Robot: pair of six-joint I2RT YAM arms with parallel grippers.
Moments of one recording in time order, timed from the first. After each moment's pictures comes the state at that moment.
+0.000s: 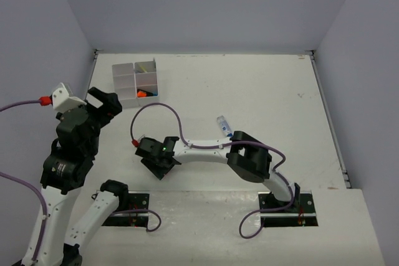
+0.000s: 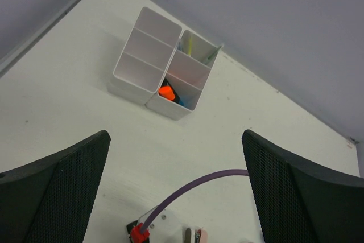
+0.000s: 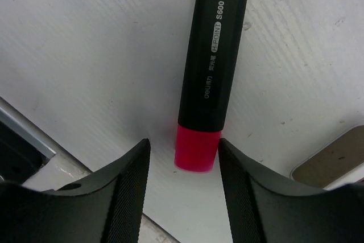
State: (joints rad) left arm -0.27 0.62 1.09 -0.73 -0.49 -0.64; right arm 1.30 2.21 1.72 -0.69 0.12 0.41
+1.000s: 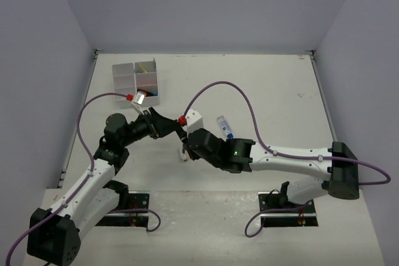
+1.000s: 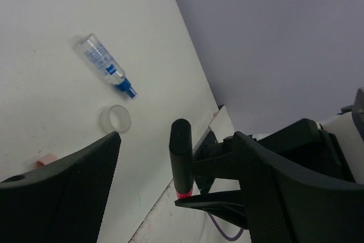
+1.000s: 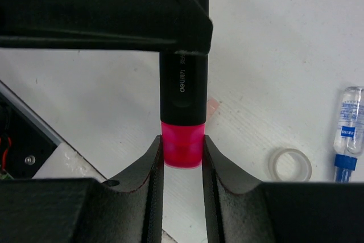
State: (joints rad) left arm -0.30 0.81 0.40 0.29 0.66 -0.94; right arm 1.30 1.40 1.08 -0.32 0.48 0.41
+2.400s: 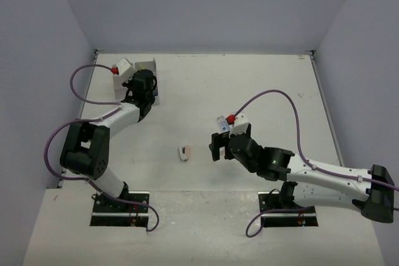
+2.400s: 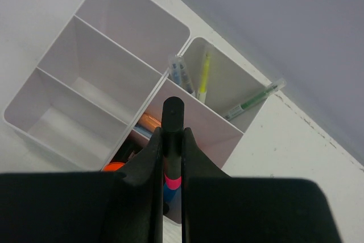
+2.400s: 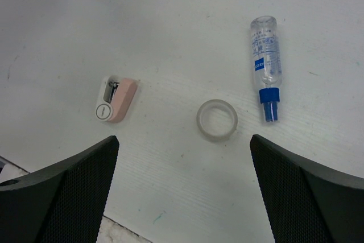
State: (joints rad) left arm -0.30 1.61 0.94 0.30 -0.77 -0.69; right arm 1.16 0.98 0.68 -0.31 0.56 0.58
